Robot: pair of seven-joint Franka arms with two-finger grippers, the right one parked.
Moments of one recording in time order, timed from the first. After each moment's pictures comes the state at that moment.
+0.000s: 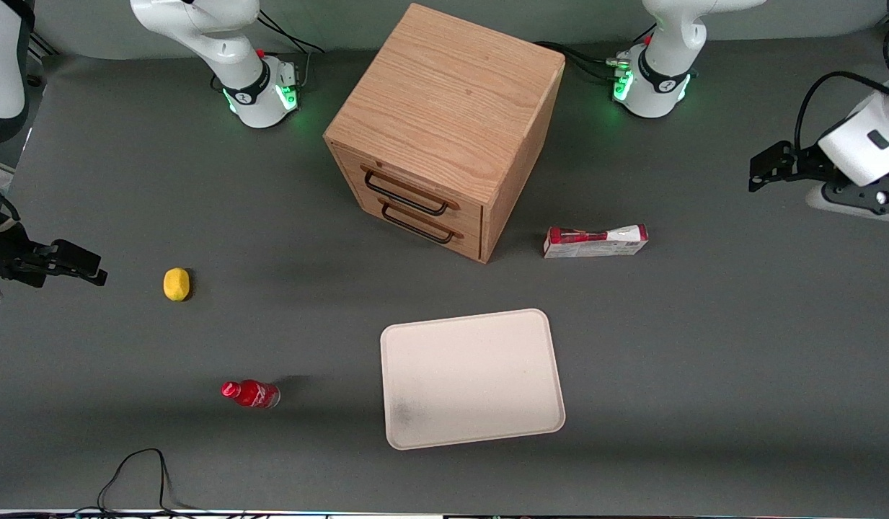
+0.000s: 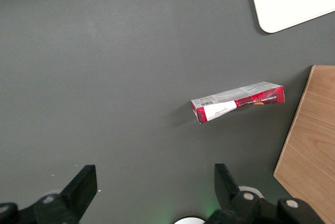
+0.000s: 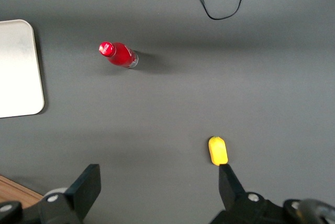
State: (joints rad) arm 0.06 -0.06 -0.11 -1.72 -0.02 1.58 0.17
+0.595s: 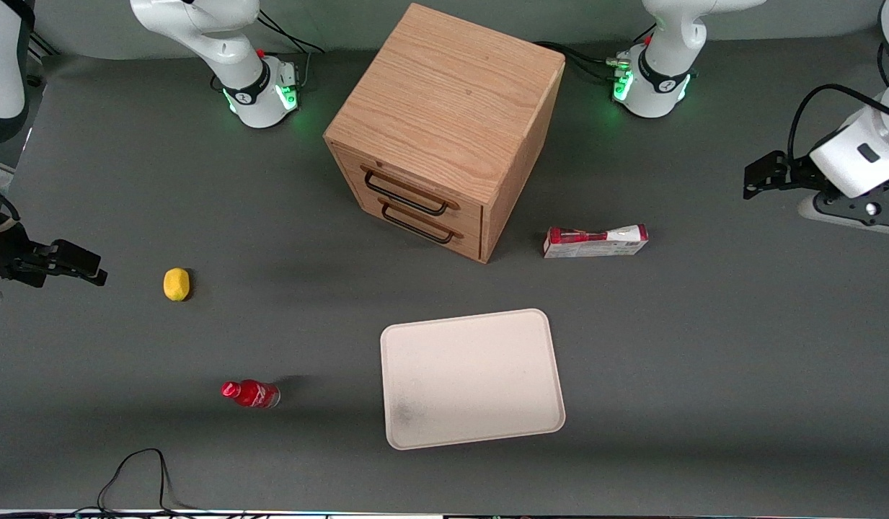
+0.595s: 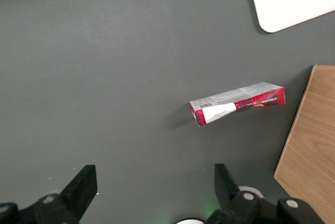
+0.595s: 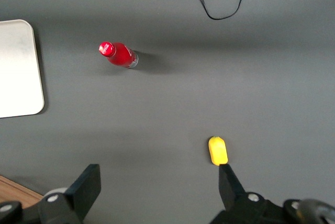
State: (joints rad) arm 0.06 -0.04 -0.13 -1.73 -0.02 1.58 0.17
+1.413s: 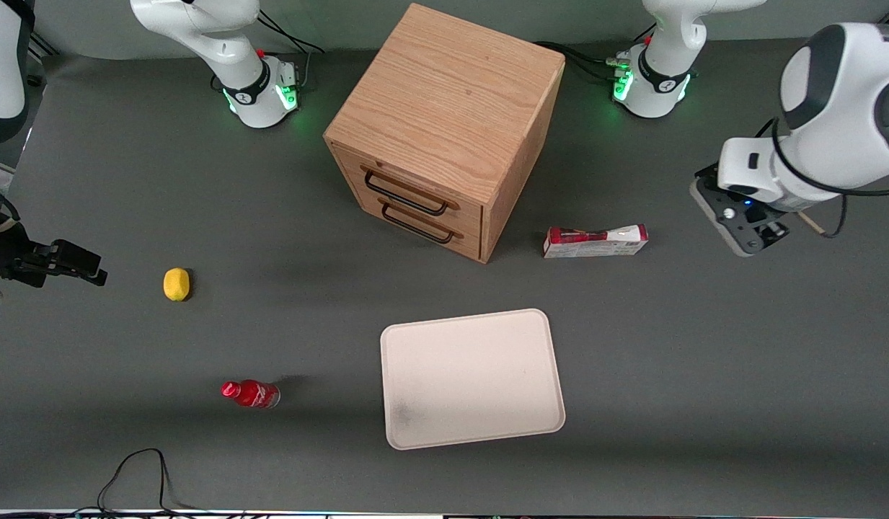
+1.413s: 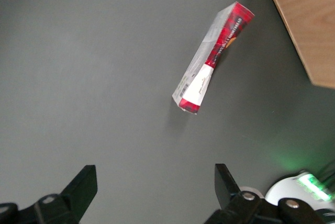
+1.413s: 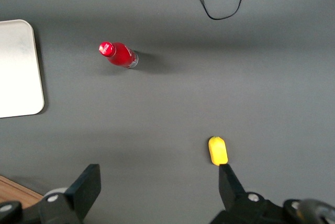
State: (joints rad) arm 0.06 -0.01 -0.22 -1.92 -0.02 1.77 0.95
